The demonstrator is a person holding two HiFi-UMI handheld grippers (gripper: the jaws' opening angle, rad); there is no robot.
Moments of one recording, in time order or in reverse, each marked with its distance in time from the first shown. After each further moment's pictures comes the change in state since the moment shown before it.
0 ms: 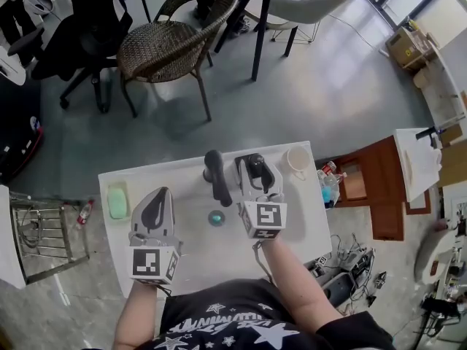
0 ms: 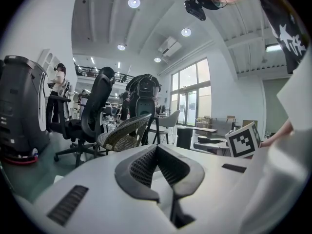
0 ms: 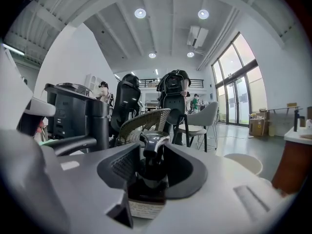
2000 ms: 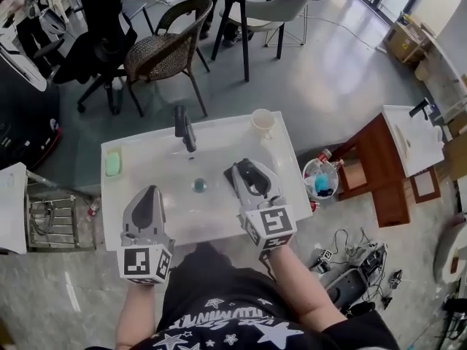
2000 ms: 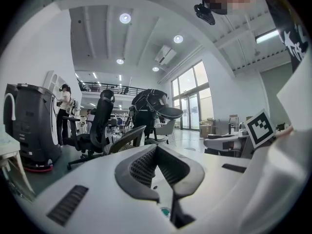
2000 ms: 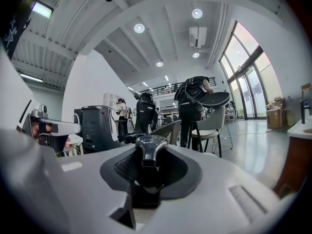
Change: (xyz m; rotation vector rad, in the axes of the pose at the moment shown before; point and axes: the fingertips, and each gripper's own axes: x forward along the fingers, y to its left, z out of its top) left arm -0.133 -0.119 0.023 0.082 -0.104 0.090; right arm -0.195 -0.007 0.037 0.070 -0.090 0.241
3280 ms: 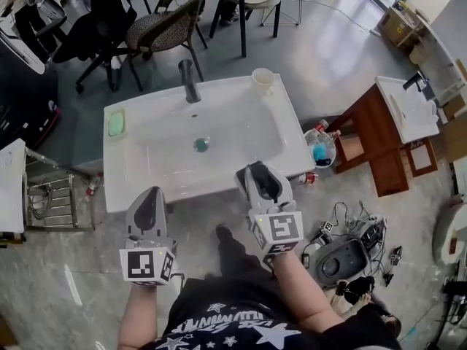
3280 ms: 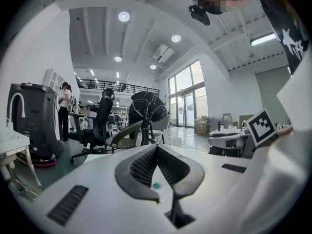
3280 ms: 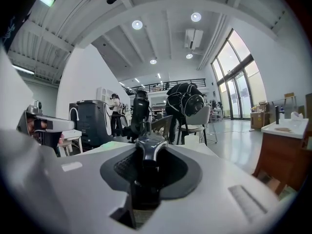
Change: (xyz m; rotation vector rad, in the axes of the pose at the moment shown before) left arm -0.122 -0.015 -0.034 0.004 0.044 -0.039; right arm -0.120 0.058 -0.043 -0.003 0.041 -0.135
